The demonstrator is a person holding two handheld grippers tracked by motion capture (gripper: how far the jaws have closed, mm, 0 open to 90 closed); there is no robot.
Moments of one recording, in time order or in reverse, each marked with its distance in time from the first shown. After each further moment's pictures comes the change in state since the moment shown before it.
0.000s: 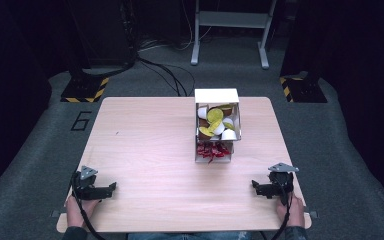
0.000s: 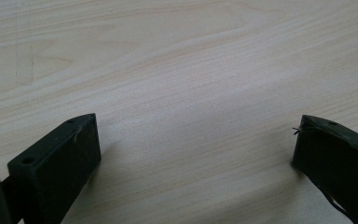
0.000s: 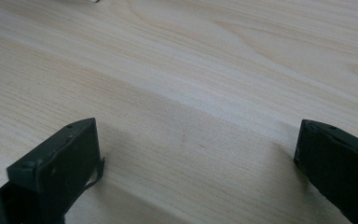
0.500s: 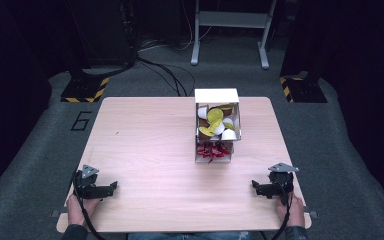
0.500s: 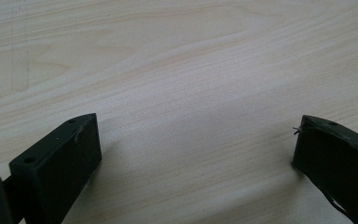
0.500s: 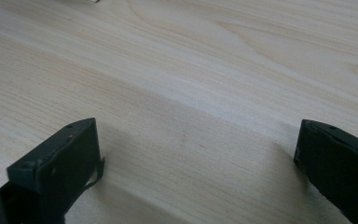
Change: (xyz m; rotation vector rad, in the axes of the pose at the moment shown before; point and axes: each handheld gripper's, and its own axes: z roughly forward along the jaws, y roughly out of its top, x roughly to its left) left arm -0.002 0.003 0.003 -0.003 0.008 -0.004; right arm 0.000 0.000 0.000 0.000 0.001 0.000
